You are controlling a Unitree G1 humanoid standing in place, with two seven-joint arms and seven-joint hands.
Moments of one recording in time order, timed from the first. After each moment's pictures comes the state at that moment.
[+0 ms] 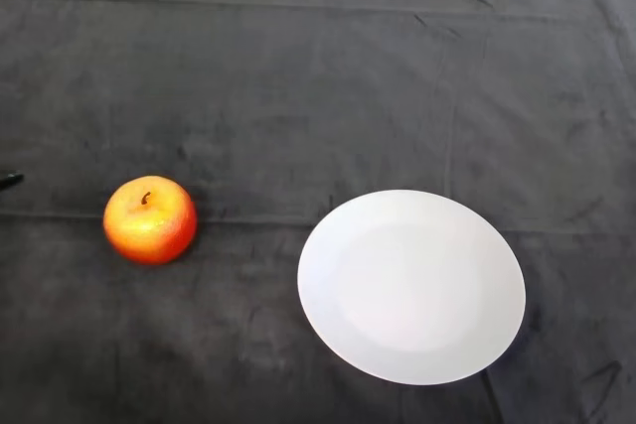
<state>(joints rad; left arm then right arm) -0.61 0.58 0.34 1.17 -0.21 -0.74 -0.16 -0.75 -0.60 0.16 1.16 -0.37 0.05 -0.10</state>
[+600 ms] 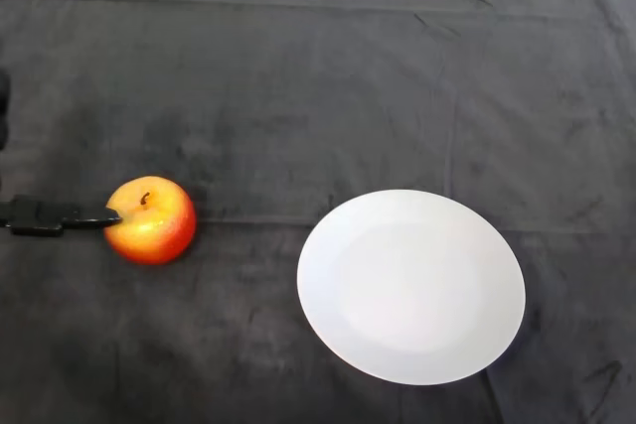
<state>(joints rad) -0.61 0.48 0.21 1.16 -0.12 -0.77 -0.26 -0.75 -0.60 0.16 1.16 -0.37 0.05 -0.10</state>
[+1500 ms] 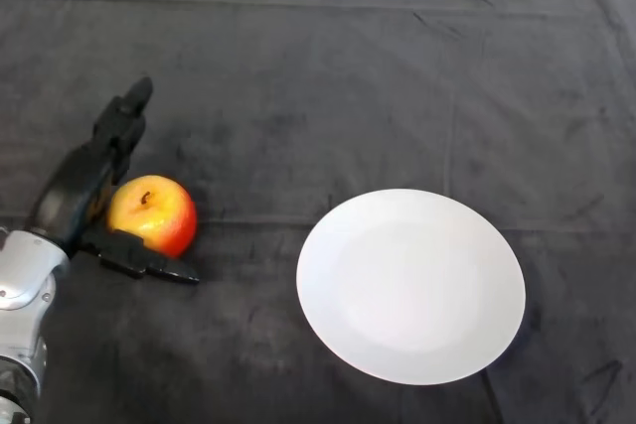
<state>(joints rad) -0.61 0.39 0.05 1.14 0.02 -0.74 -0.33 -0.75 -0.60 0.16 1.16 -0.37 0.05 -0.10</state>
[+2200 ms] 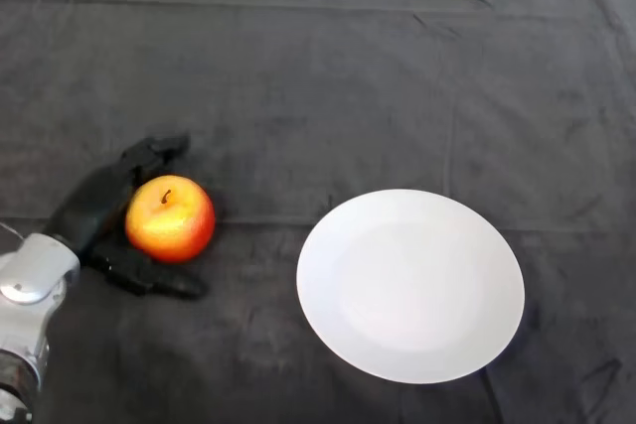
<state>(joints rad) -0.62 0.40 -0.02 1.16 0.12 -0.57 -0.33 -0.75 -0.60 0.16 1.16 -0.37 0.05 -0.10</state>
